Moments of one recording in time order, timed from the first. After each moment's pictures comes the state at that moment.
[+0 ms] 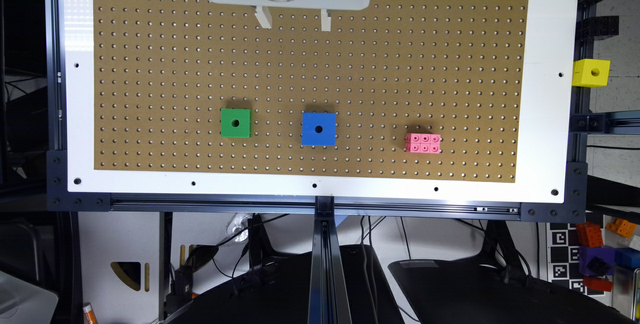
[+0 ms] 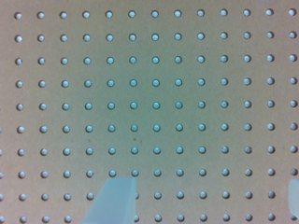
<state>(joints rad) -0.07 -0.16 0.00 -2.50 -0.01 2.36 0.74</state>
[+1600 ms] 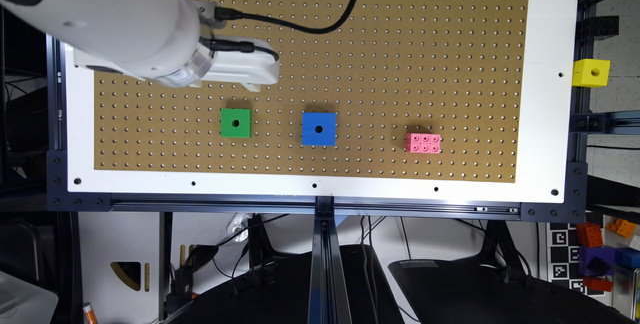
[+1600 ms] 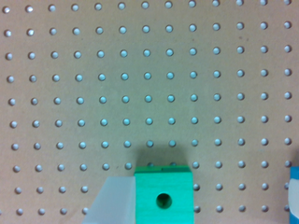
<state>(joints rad) -0.27 0.16 0.00 -2.12 -0.01 2.36 0.55</state>
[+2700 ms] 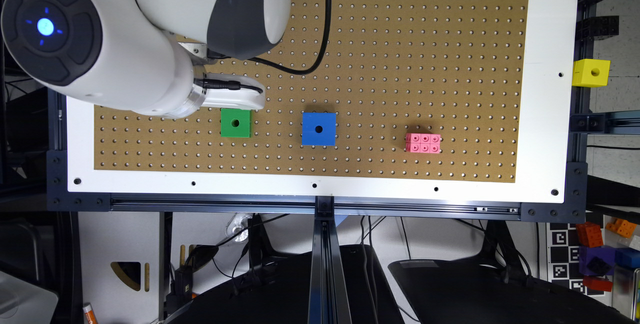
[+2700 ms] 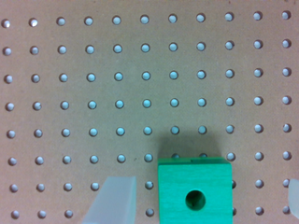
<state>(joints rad) -0.29 0.33 0.00 -2.05 -0.01 2.42 0.53</state>
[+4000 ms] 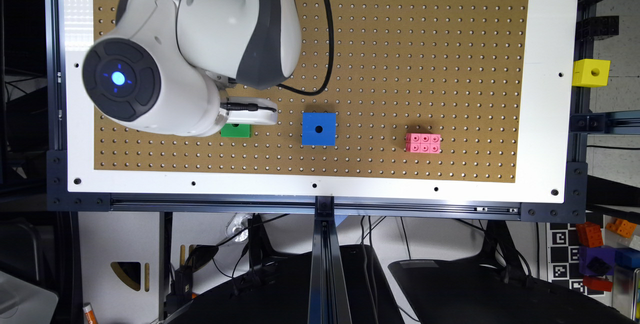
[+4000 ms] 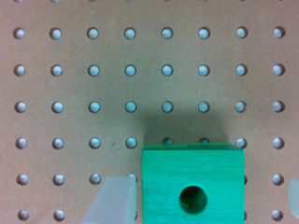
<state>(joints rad) -0.28 0.51 0.02 -1.96 -0.01 2.51 0.53</state>
